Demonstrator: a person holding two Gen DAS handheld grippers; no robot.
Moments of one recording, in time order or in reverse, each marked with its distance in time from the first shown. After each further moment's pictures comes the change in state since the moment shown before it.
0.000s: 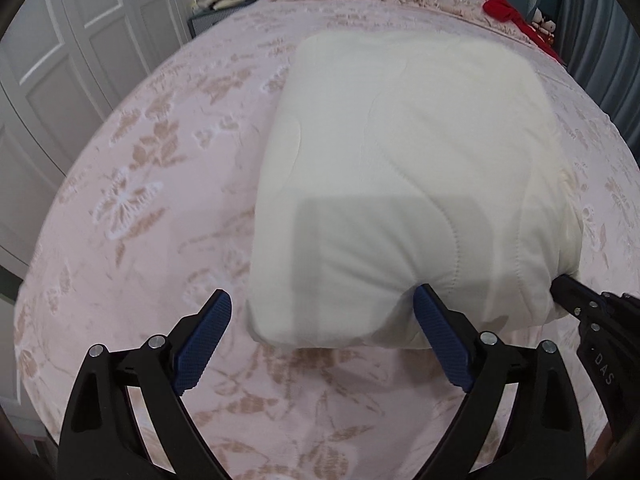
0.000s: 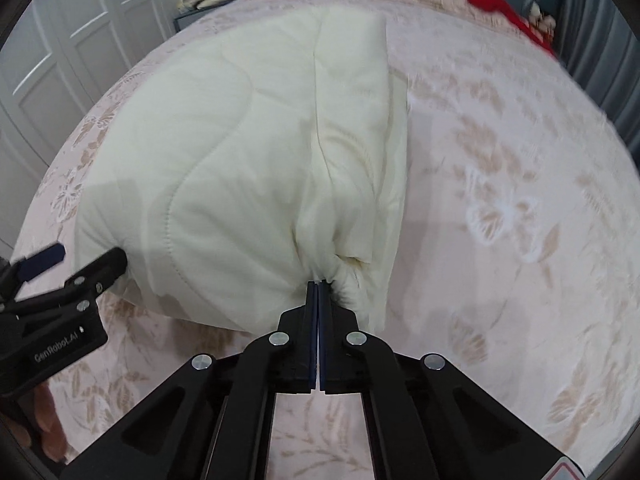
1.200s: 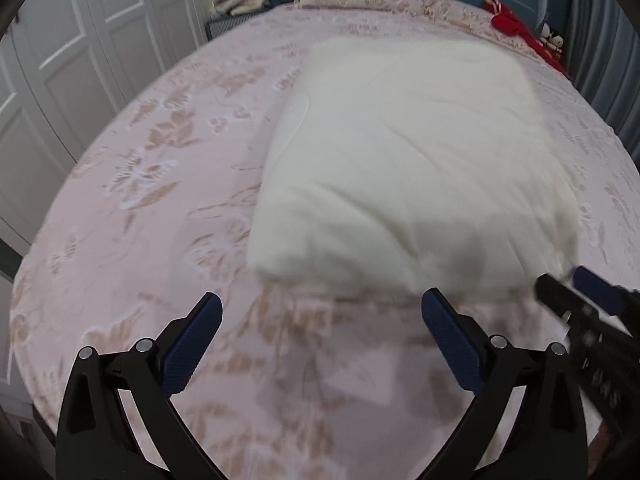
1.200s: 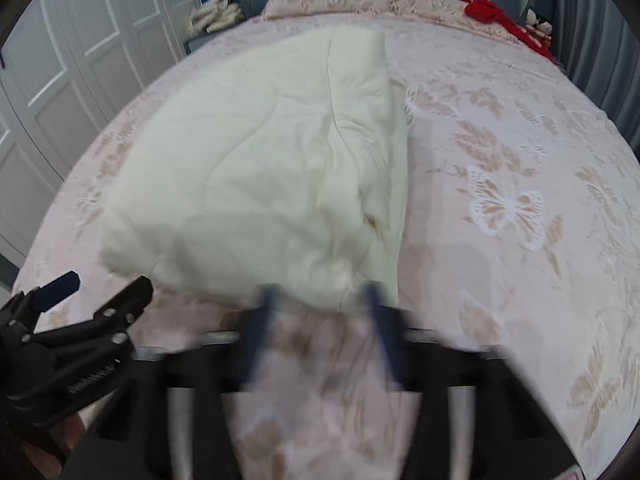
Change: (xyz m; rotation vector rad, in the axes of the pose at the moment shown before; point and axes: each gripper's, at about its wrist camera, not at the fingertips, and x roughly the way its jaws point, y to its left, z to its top) left arm -0.029 -0.010 -0.039 -0.048 -0.070 0.032; right arm -0.038 0.008 -0.034 0.003 -0.120 0.032
